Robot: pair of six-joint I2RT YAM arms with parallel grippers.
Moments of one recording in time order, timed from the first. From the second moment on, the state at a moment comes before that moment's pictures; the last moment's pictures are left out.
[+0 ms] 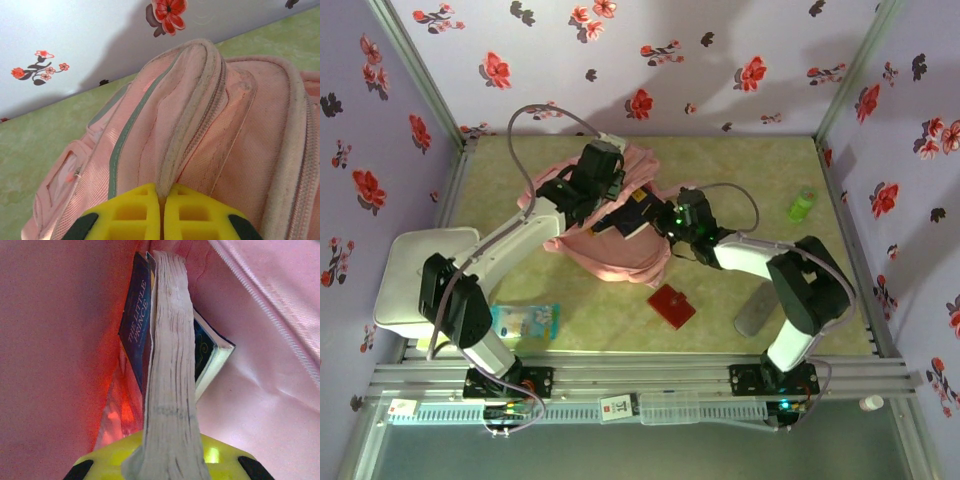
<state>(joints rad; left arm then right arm) -0.69 1.64 1.48 -0.46 -0.45 -0.05 0.60 1.72 0.89 0.38 -0.23 1.25</state>
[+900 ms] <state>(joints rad) -0.66 1.67 1.55 -0.54 -0.35 -0.19 0.62 1.96 1.08 0.44 -0.22 1.44</state>
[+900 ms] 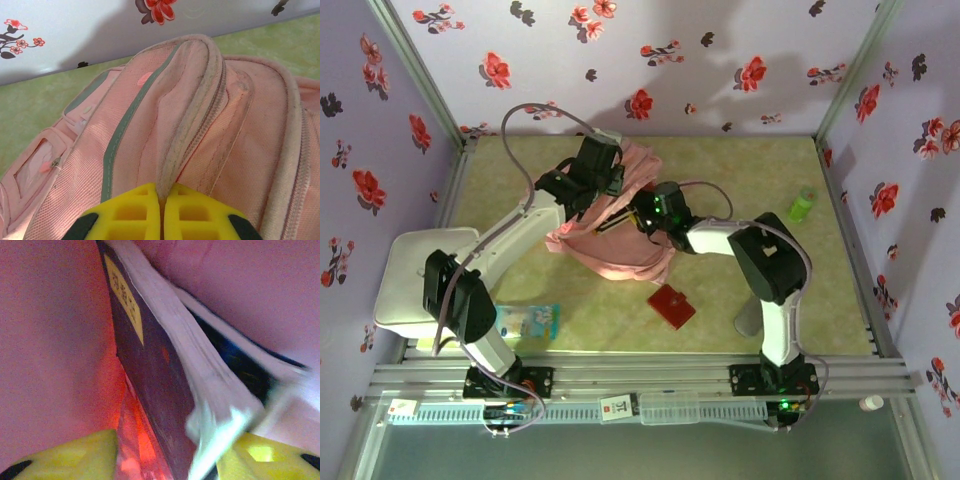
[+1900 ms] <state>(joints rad) -0.45 1.69 1.37 -0.44 0.09 -0.53 0.45 1.30 0.82 -0.06 0.25 1.03</state>
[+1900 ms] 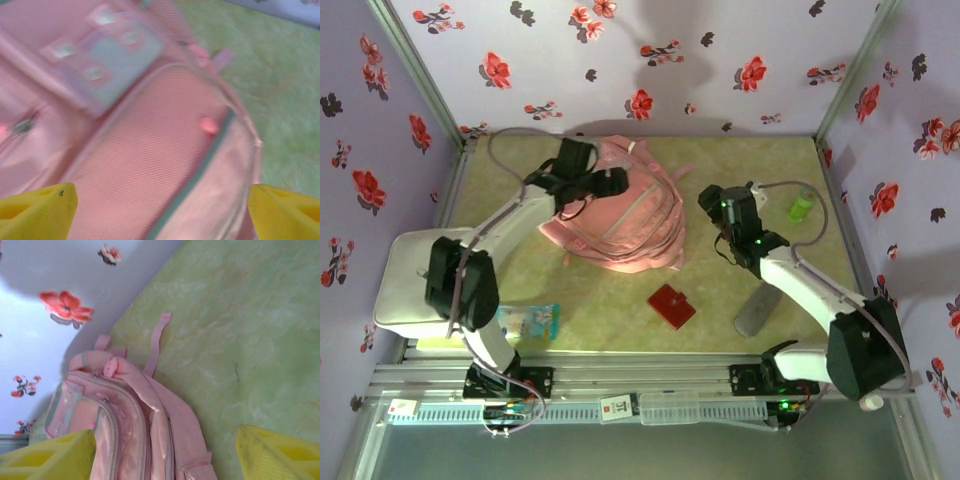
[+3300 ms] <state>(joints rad) -0.09 1.69 0.80 0.00 0.33 -0.99 0.48 1.78 1.02 -0.10 -0.02 0.89</state>
